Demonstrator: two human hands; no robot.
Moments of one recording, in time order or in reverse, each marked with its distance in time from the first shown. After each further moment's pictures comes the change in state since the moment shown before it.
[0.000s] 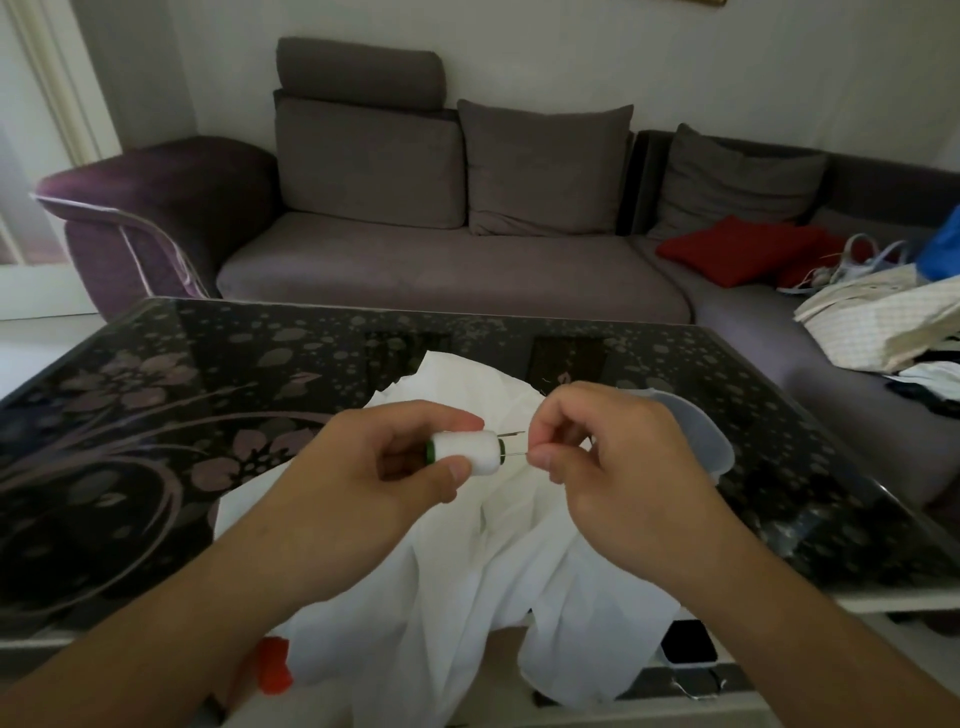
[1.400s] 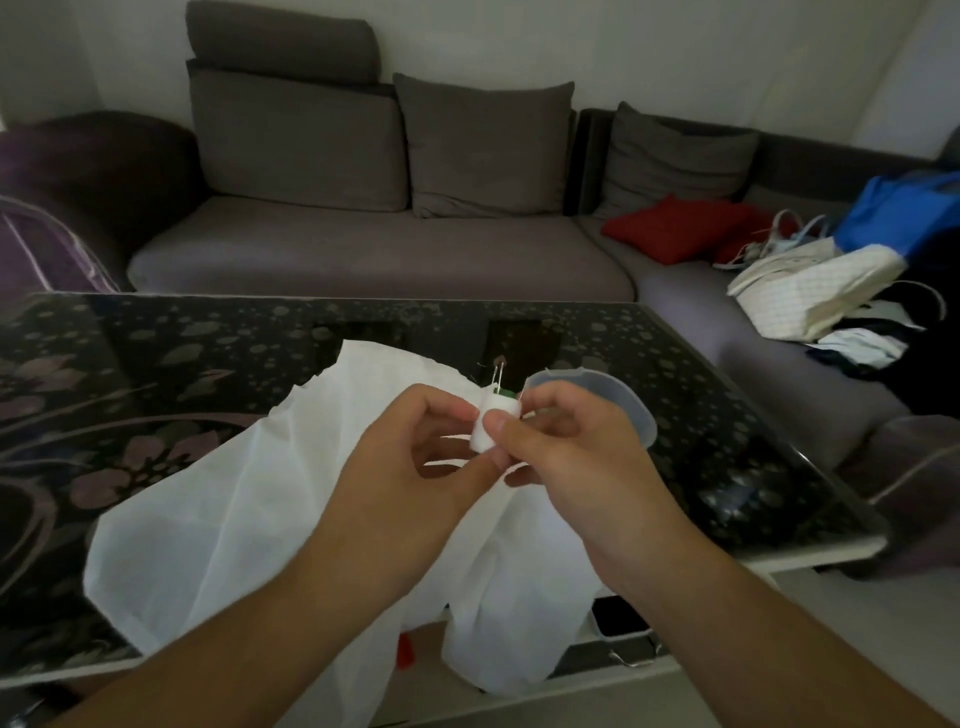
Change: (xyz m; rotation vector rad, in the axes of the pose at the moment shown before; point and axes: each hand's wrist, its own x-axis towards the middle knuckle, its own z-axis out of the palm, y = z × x) left_hand 0.024 0.010 0.087 -0.131 0.138 -0.075; right_hand -0.006 0.031 0.013 0.651 0.122 0.471
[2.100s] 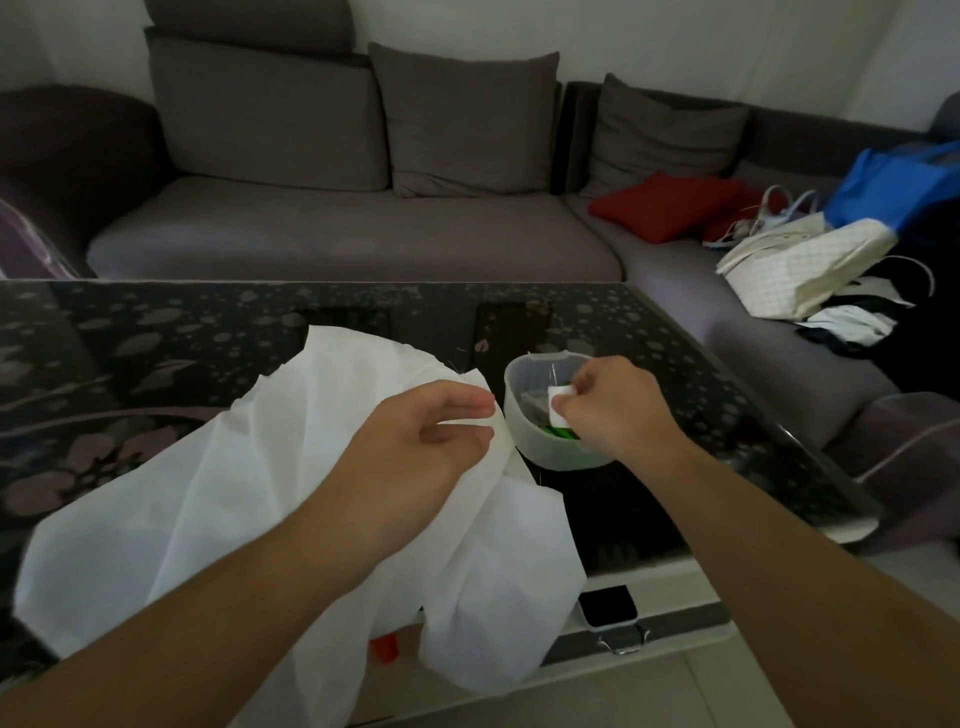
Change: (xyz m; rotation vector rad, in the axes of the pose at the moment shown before) left_hand 0.035 -0.003 0.034 0.019 -0.193 -0.103; right_hand 0.110 0.056 -0.076 -0.795 0.144 0.077
